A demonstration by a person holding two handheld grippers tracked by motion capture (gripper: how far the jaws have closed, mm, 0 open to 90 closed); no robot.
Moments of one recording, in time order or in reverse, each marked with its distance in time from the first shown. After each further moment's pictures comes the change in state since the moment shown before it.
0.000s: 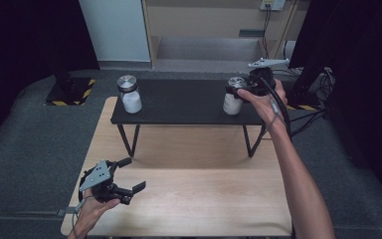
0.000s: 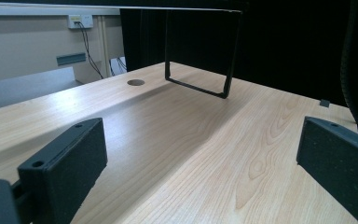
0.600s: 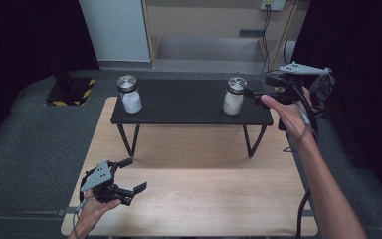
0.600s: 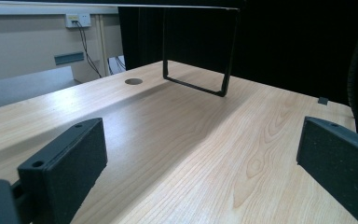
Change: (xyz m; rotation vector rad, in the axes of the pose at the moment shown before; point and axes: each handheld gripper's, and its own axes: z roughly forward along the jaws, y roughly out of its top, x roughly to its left) left arm -0.002 0.001 0.002 0.008 -0.007 0.006; right arm -0.005 -0.035 -0.071 -0.151 -0.004 0.080
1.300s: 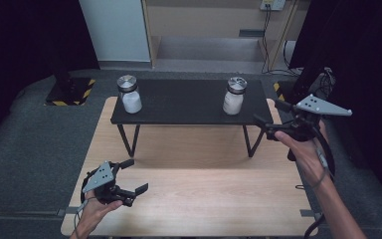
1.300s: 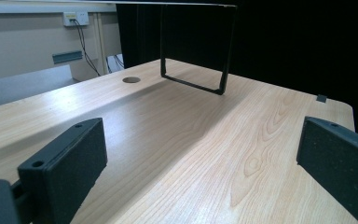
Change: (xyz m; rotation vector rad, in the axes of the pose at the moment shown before) left arm -0.003 0.001 0.002 0.007 -0.002 0.005; right arm 0.024 -0.065 -0.058 -0.095 0.045 -0.036
